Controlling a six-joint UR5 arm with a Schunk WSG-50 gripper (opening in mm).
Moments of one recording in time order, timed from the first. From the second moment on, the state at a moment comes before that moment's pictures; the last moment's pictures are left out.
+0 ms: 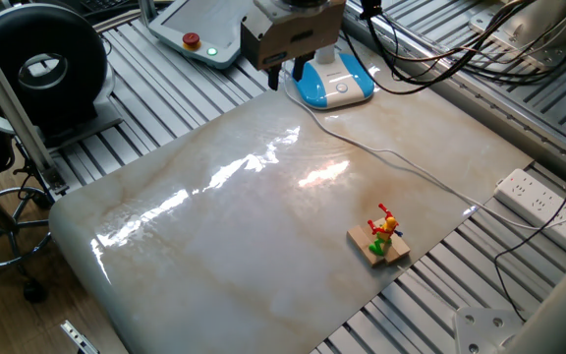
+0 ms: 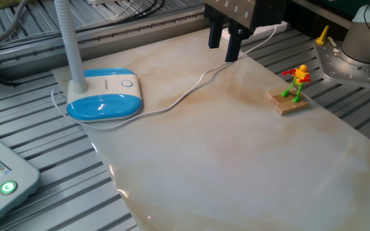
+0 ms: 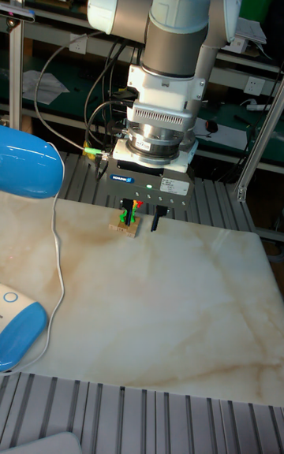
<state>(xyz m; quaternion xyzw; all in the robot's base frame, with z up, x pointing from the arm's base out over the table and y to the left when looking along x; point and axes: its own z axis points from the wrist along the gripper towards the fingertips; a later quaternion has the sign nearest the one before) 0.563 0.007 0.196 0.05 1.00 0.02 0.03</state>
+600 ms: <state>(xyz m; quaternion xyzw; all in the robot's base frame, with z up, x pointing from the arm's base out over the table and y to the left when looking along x) 0.569 -0.013 0.198 0.00 1.00 -0.01 0.03</state>
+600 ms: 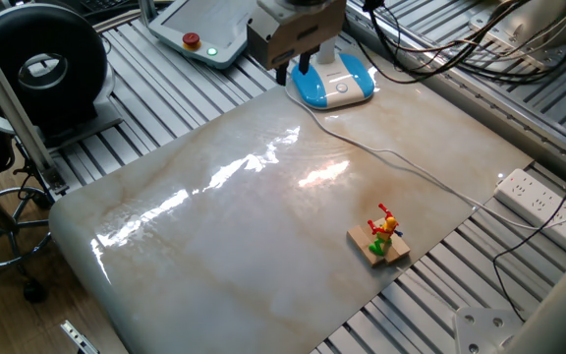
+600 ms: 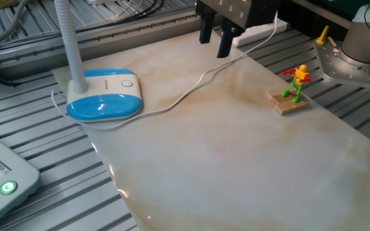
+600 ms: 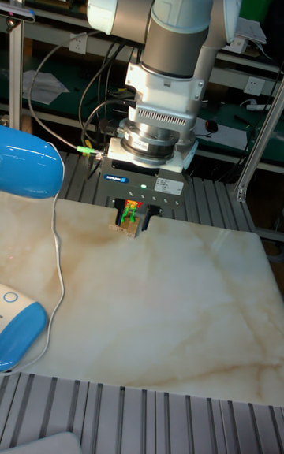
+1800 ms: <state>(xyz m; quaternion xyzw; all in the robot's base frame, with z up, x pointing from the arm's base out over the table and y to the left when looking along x) 0.592 -0.075 0.211 -0.09 1.00 -0.02 0.01</state>
